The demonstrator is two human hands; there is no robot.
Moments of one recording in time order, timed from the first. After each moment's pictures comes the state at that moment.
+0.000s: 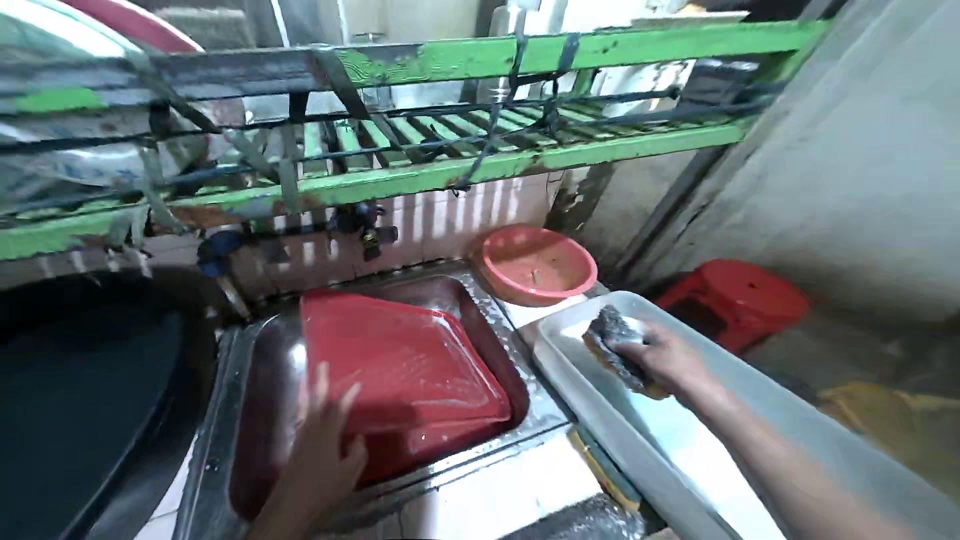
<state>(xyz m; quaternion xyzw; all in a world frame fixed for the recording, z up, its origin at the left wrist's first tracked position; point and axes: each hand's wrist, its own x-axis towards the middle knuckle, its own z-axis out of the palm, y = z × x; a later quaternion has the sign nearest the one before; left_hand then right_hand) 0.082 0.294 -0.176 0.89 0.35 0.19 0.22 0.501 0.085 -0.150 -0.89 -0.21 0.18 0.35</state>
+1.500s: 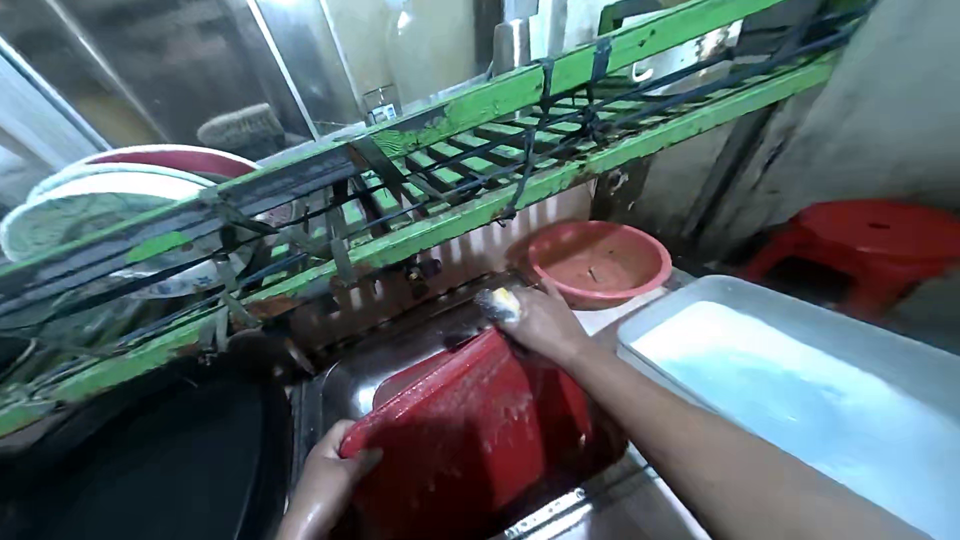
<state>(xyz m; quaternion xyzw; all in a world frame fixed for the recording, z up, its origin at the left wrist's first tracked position) 0.050 0.393 -0.132 0.71 0.50 0.15 0.47 0.393 0.293 -0.139 -0.86 -0.46 0.04 0.23</state>
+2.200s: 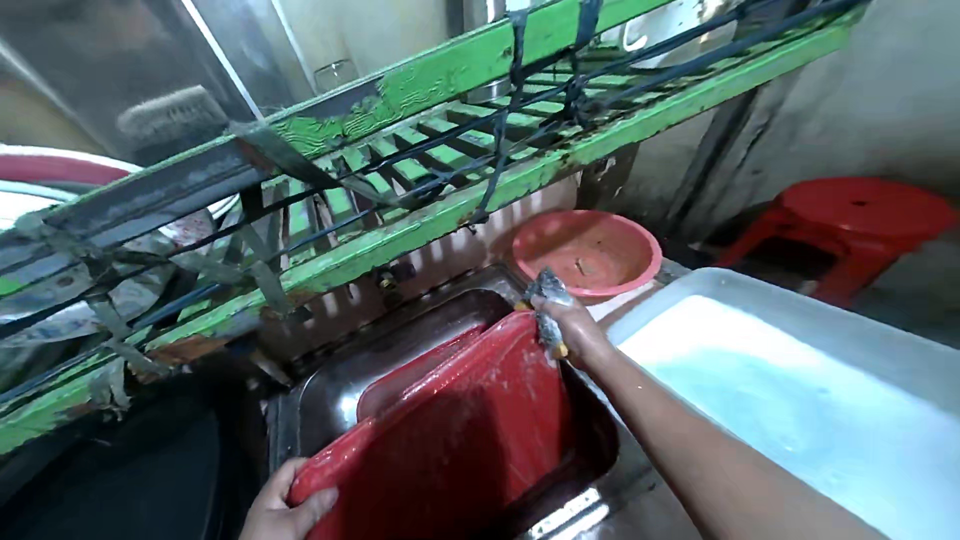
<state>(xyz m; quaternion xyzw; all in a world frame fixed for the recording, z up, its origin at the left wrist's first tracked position) 0.033 0.399 -0.140 0.72 0.50 0.17 0.45 0.453 0.272 -0.199 -0.69 -0.10 0.28 0.66</state>
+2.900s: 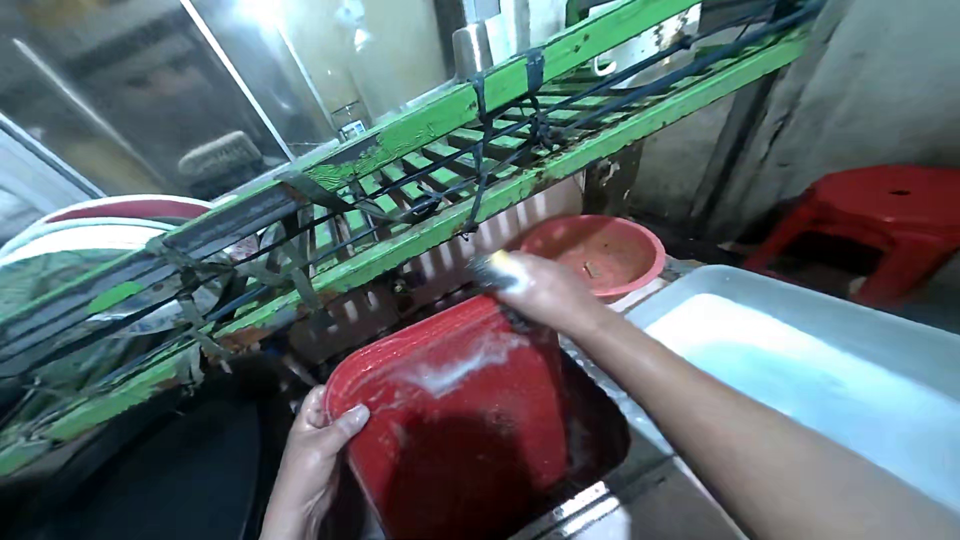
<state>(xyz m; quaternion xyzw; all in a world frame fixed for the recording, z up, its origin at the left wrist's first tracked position) 0.104 0.379 -0.083 0.60 0.31 0.40 0.62 0.419 0.274 -0.077 -0.81 -0.47 0.03 0.35</state>
